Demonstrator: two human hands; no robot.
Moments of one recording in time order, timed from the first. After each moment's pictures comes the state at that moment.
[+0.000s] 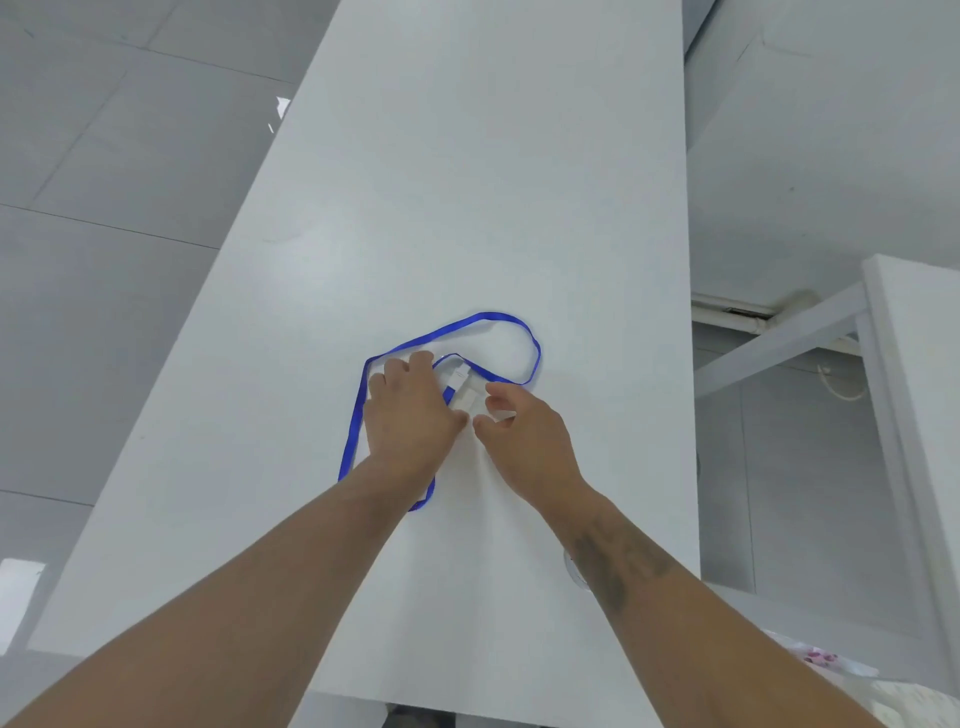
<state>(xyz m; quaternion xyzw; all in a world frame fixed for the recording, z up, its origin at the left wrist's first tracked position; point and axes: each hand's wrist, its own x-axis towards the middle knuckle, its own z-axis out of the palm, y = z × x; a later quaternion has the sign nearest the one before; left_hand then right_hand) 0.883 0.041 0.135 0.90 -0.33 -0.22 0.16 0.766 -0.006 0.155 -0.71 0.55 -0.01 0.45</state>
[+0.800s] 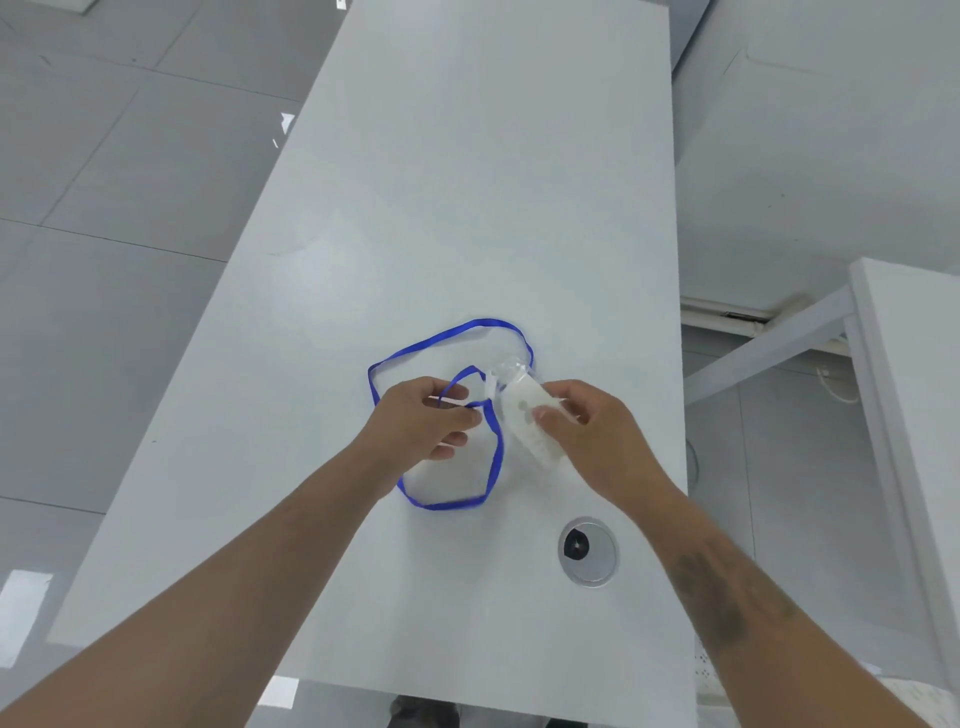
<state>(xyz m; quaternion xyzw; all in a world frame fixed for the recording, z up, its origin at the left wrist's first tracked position) 0.887 0.056 0.186 0.73 -0.14 -0.55 0.38 0.711 -0.033 0.197 -0.68 0.52 -0.08 0.51</state>
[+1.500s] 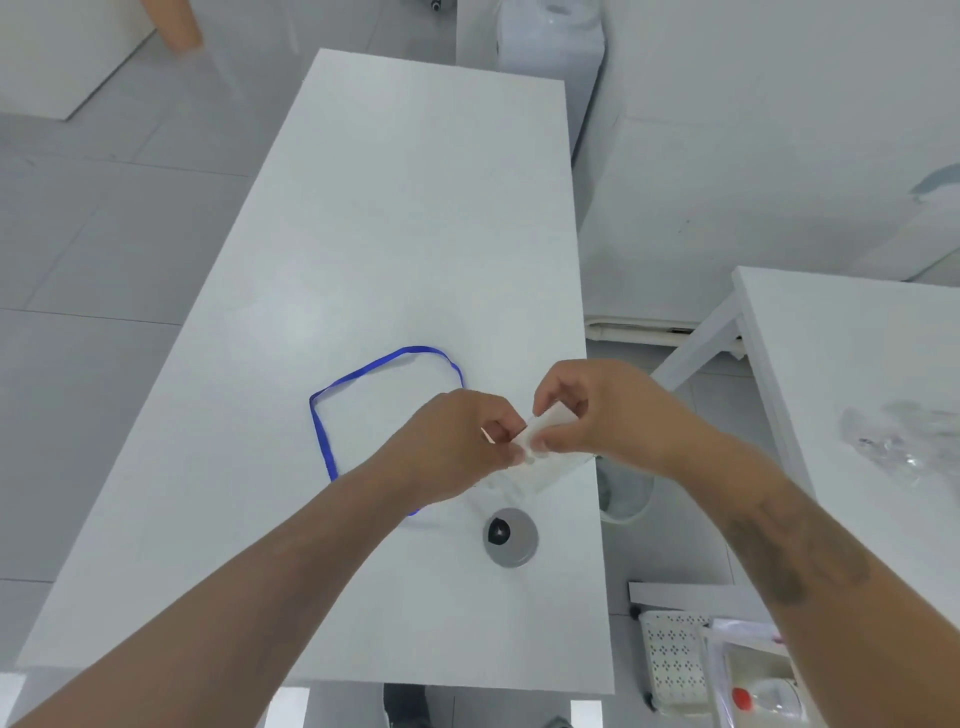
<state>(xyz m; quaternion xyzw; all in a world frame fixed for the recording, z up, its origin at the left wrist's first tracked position) 0.782 0.042 0.281 0.70 -0.51 -0.44 0.24 0.619 -0.062 0.309 -0.83 0.39 0.02 0.39</state>
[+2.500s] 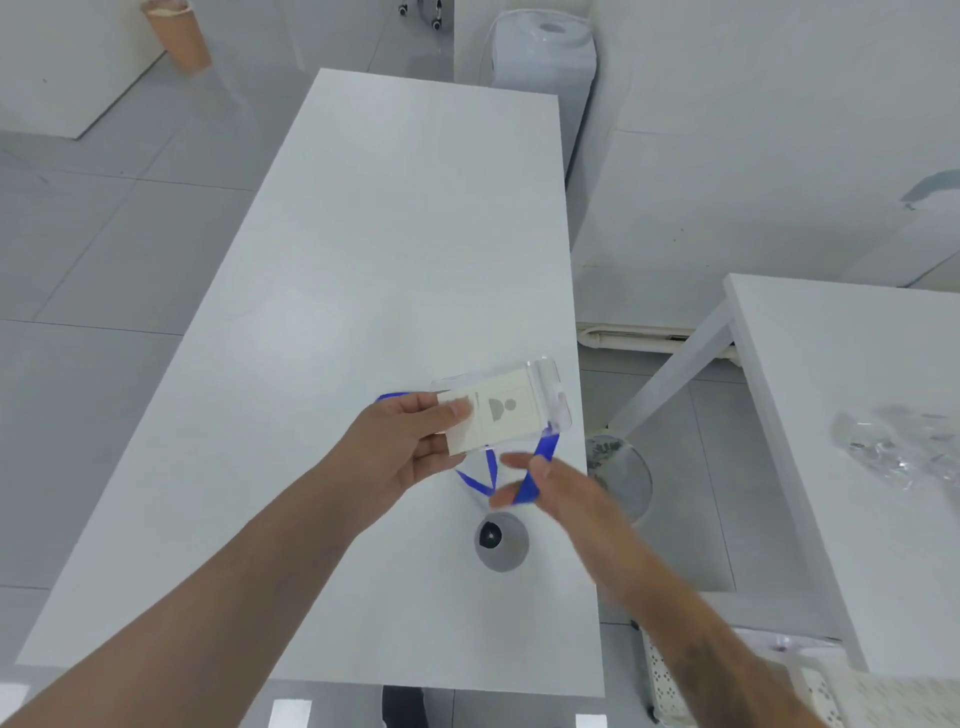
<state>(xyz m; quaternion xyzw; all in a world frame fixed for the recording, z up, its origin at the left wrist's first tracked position) 0.794 0.057 0.286 0.58 -0.10 -0.63 0.51 0.597 0.013 0.261 -0.55 0.42 -0.13 0.72</state>
